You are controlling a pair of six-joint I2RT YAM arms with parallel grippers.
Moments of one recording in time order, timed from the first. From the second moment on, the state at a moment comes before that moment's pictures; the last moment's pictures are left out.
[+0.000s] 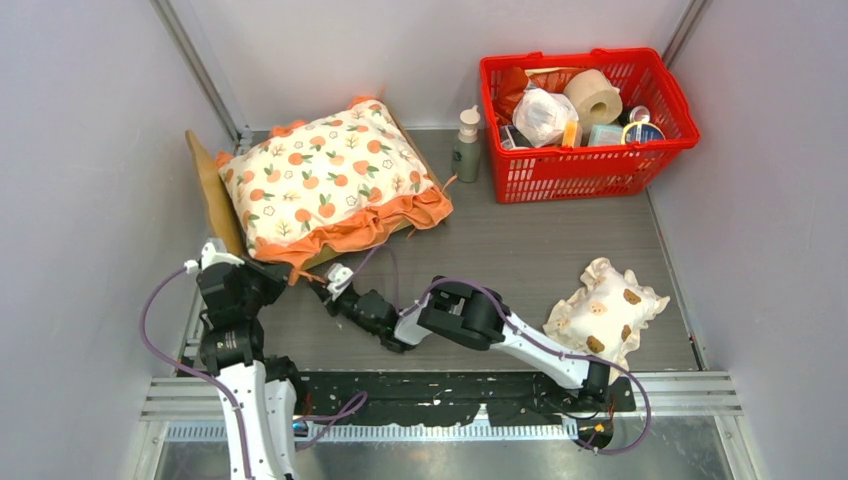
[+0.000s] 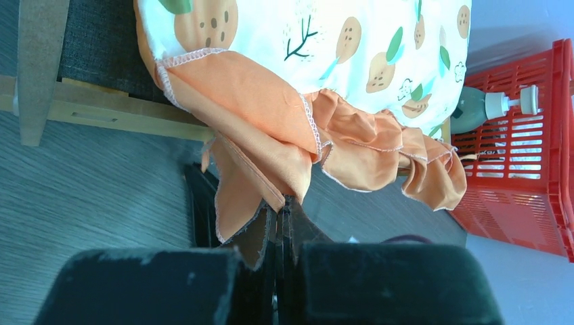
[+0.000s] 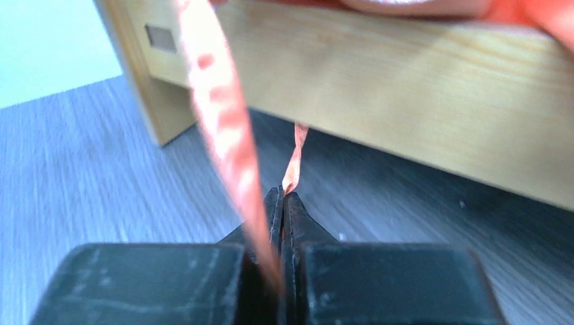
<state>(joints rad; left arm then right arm) 0.33 0.45 0.54 -0.57 0.29 -0.72 1.24 2.64 1.50 1.29 0.26 0.00</state>
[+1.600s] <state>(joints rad) 0.32 0.35 0.45 -0.77 0.17 -0.94 1.23 1.95 0.86 0.98 0.13 0.16</state>
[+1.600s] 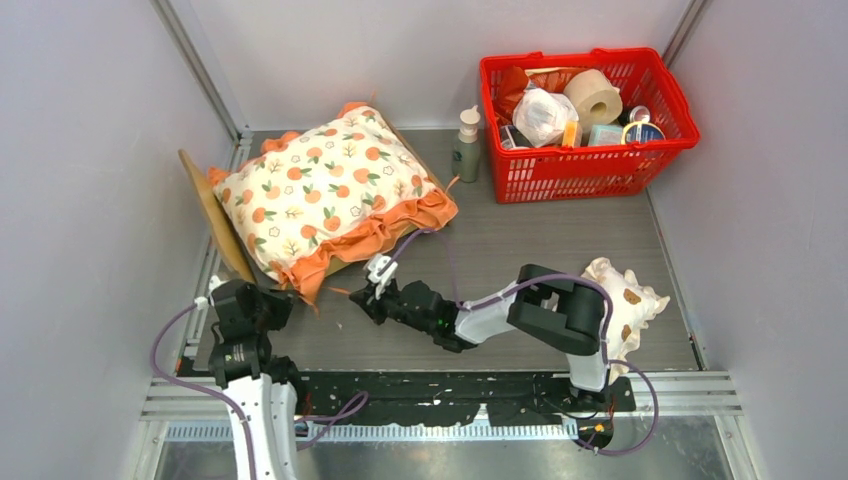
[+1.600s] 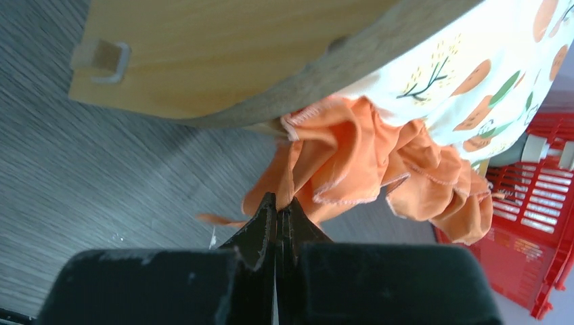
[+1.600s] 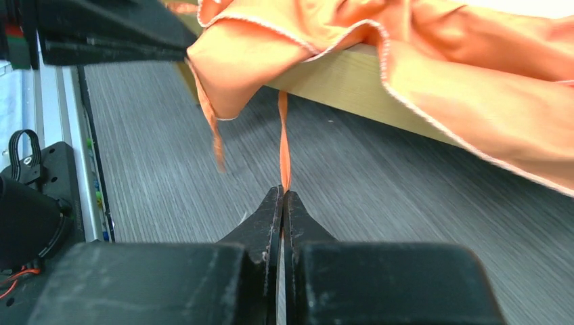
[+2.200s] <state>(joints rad) -0.23 0.43 0.44 -0.71 -0.10 -1.16 1.14 1.74 0.63 1.02 0.16 0.19</state>
